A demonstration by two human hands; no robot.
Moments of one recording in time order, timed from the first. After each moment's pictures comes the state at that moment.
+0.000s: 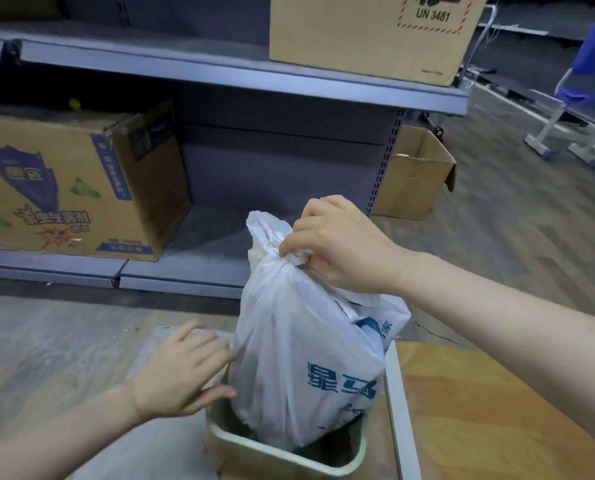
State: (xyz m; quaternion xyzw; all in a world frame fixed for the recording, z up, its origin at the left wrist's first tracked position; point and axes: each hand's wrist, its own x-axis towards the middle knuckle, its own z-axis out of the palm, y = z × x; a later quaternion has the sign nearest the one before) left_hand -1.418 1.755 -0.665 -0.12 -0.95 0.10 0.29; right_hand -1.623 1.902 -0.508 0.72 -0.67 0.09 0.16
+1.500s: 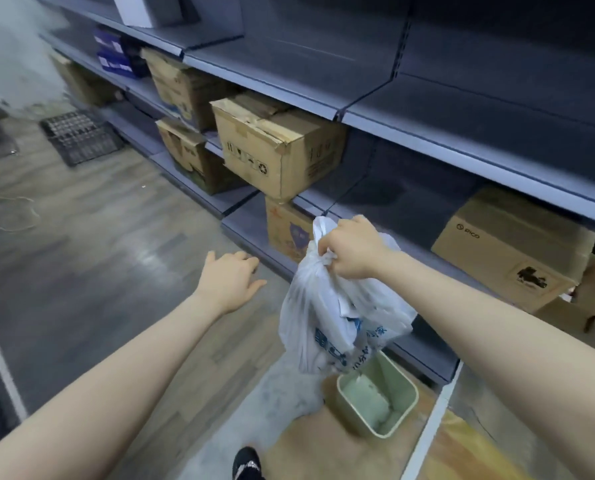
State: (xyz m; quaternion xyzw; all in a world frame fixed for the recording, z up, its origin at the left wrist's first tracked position) left_hand -1.181 1.771 -0.050 0.52 -0.85 0.02 -0.05; right_hand -1.408 1.797 0.005 0.79 -0.60 -0.05 -0.04
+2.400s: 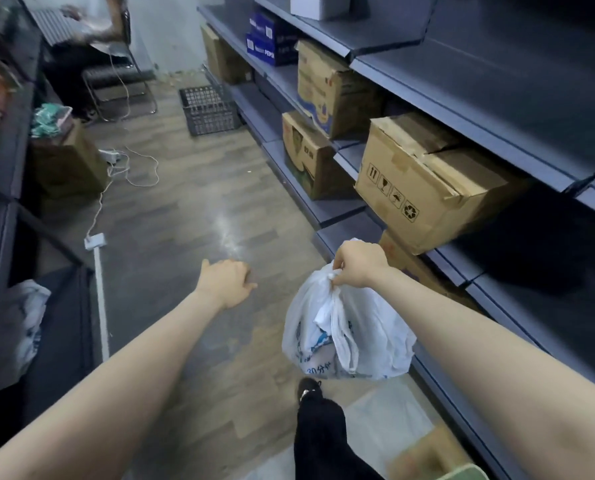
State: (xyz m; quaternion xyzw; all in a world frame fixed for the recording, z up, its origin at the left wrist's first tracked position) left_hand -0.931 1.590 -0.083 0.71 -0.69 -0.09 -0.12; right_hand -1.169 1.527 -0.074 0.81 -0.57 -0.05 -0.14
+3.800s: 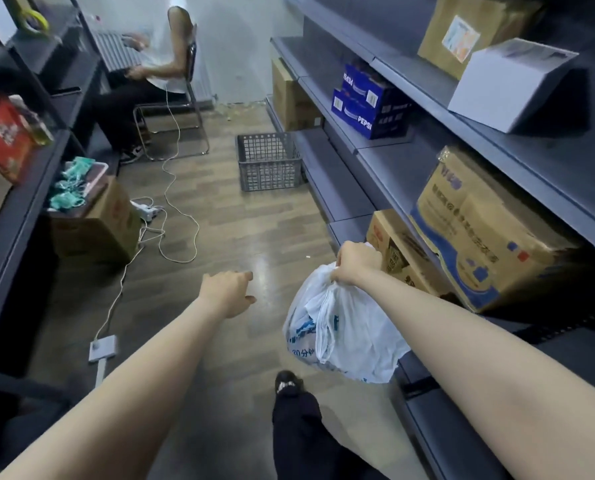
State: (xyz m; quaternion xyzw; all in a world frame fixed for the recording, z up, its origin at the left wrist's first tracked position) left_hand -0.533 0.931 -0.102 0.77 -0.62 -0.14 -0.12; right_hand -0.741 0.819 -0.086 0.78 -0.61 -0.06 -0.13
